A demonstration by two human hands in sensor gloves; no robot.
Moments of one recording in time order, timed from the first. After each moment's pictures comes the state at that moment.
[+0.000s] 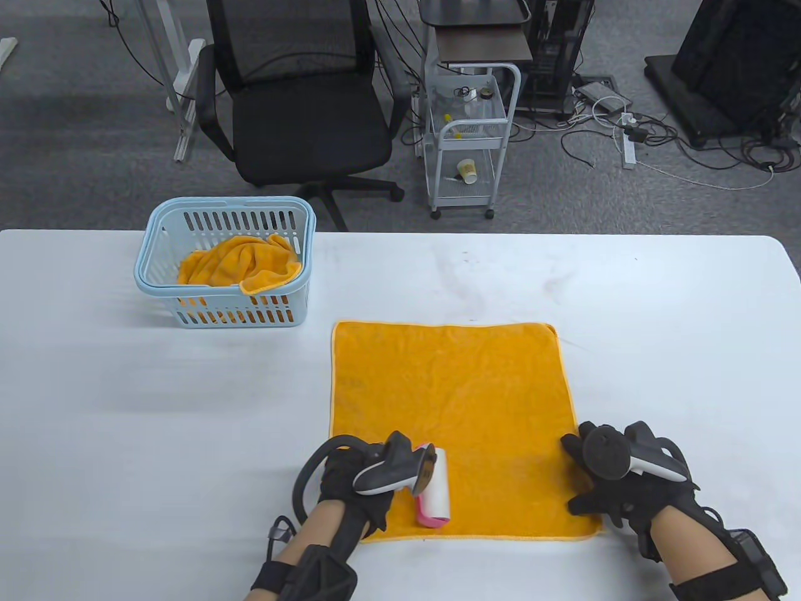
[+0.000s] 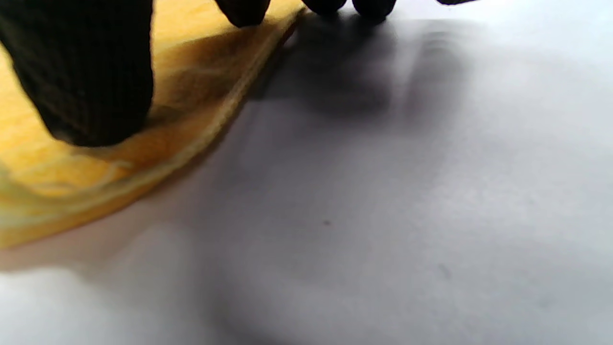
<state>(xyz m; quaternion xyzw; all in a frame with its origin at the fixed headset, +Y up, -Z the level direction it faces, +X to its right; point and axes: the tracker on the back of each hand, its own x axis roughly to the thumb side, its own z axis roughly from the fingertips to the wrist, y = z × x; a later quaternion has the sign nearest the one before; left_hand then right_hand) -0.073 -0.744 -0.239 -0.24 -0.13 -0.23 0.93 0.301 -0.791 -0.268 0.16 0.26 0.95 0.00</state>
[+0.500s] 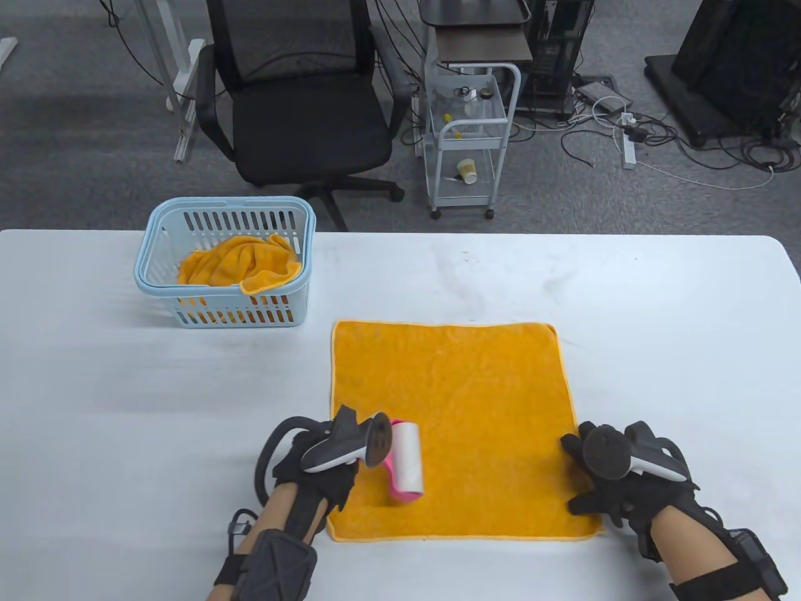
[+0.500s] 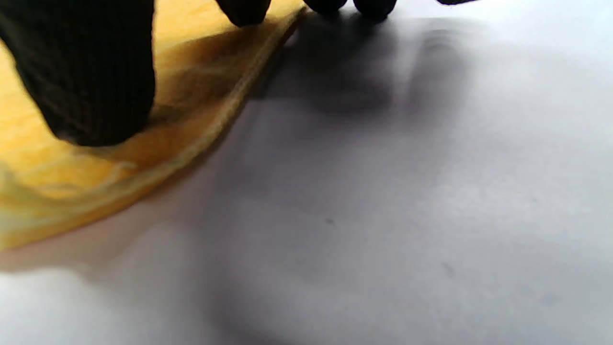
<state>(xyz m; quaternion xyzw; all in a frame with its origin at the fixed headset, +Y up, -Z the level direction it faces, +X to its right) -0.080 -0.723 -0.271 -0.21 -0.16 -0.08 0.96 0.301 -0.791 -0.269 0.17 0.26 0.95 0.01</state>
